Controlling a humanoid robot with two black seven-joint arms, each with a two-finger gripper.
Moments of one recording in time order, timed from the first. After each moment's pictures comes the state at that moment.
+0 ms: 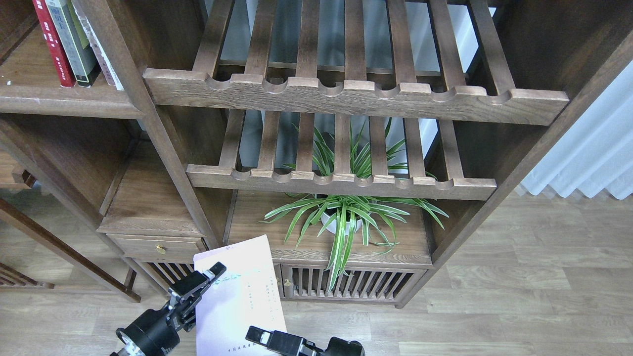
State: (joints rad) left arm 0.18 0.28 -0.95 -1.26 -0.36 -0.49 0.30; right arm -0.10 0.01 0.69 1.14 0.02 0.58 -0.34
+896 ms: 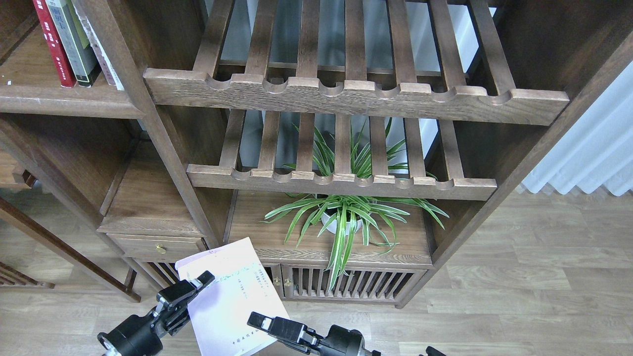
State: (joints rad) left arm 0.20 0.38 -1.00 -1.26 -0.36 -0.49 0.29; right arm -0.07 0.01 0.71 1.13 -0.02 0.58 -0.32
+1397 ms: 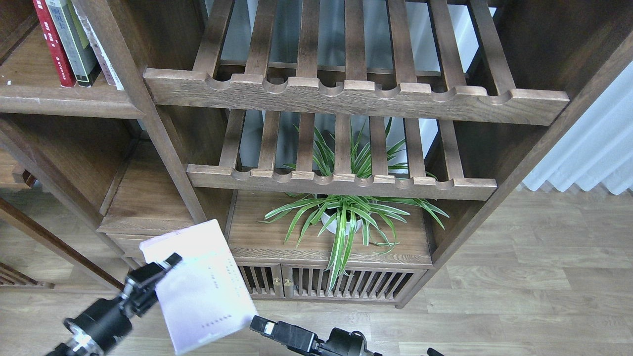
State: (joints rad) left arm 0.22 0.51 -1.23 -1.28 -0.33 -0.49 0.31; right arm -0.09 0.02 0.72 1.13 -0.03 0.58 -0.32
